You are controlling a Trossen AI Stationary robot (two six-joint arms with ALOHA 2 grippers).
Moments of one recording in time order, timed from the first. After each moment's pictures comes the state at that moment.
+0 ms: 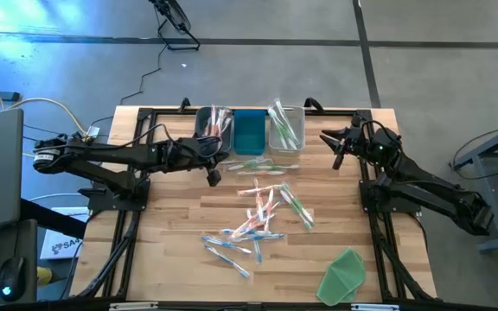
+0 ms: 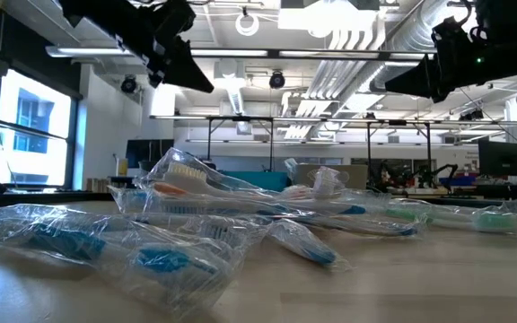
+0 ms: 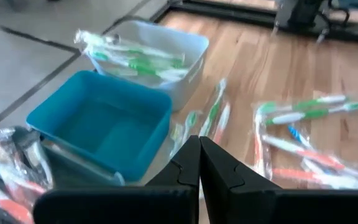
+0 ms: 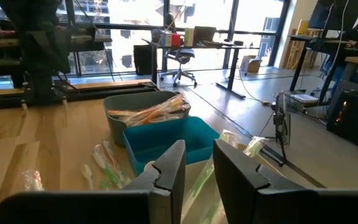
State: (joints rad) left arm 0.10 1.14 0.77 -0.08 -0.30 -0.14; right arm -0.69 0.47 0.24 0.17 -0.22 -0.08
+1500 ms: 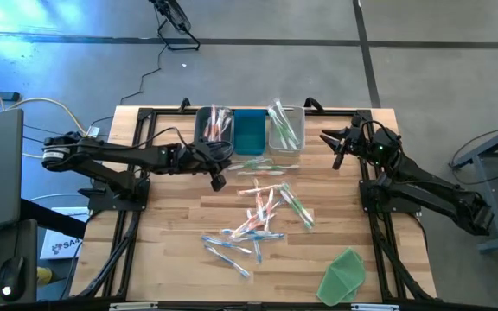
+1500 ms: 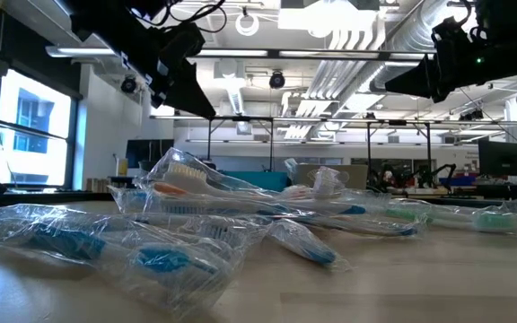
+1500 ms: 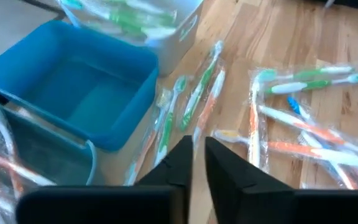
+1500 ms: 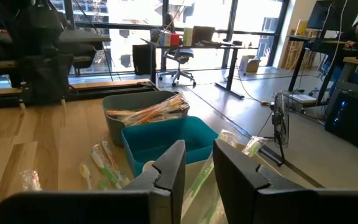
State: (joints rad) left arm 0.10 1.25 0.77 -0.09 -0.25 -0.22; right arm -0.69 0.47 0.25 0.17 -0.21 -0.08
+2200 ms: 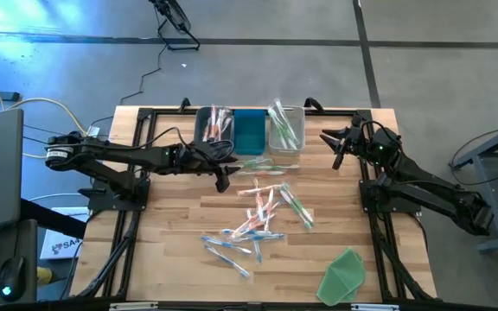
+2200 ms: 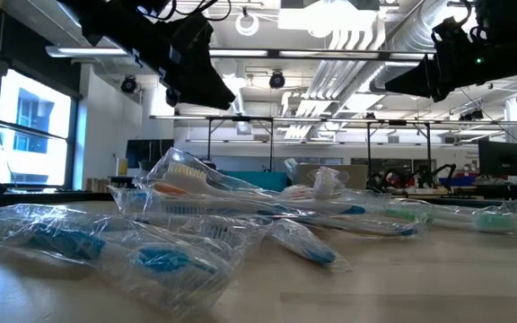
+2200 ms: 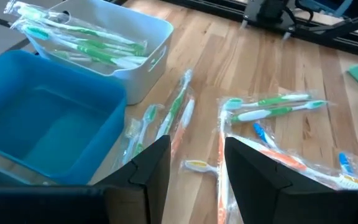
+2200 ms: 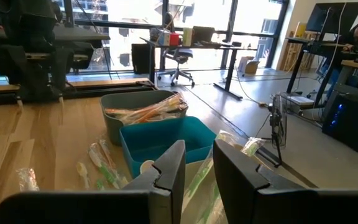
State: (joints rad) left arm 0.10 1.29 0.77 0.07 -0.17 -0.21; right arm -0.69 0.47 0.25 0.17 -0.21 -0.10
